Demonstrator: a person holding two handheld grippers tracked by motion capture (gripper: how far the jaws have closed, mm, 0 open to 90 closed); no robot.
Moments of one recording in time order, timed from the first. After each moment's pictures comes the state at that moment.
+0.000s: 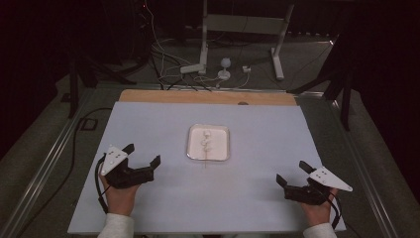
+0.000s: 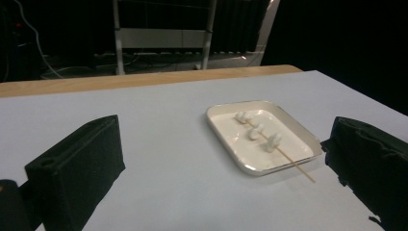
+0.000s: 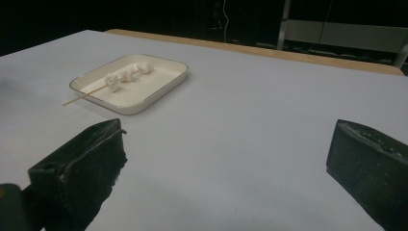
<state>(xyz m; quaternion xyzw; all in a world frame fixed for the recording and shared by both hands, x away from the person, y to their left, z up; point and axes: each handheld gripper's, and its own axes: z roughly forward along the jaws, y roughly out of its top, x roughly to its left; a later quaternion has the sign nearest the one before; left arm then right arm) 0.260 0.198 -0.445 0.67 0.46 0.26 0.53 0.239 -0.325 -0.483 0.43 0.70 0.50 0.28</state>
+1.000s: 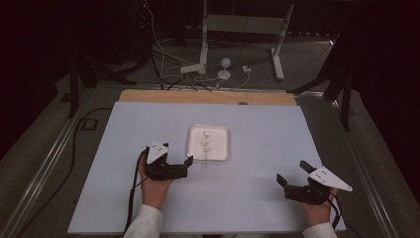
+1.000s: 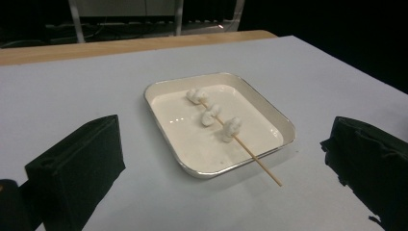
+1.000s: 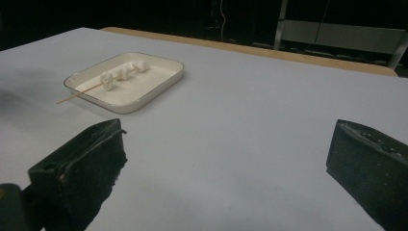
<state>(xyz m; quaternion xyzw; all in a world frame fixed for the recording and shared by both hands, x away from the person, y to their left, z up) 0.297 0.118 -0.474 0.71 0.44 0.20 0.50 0.240 -0.326 -0.484 0.43 0.70 0.49 0.28</state>
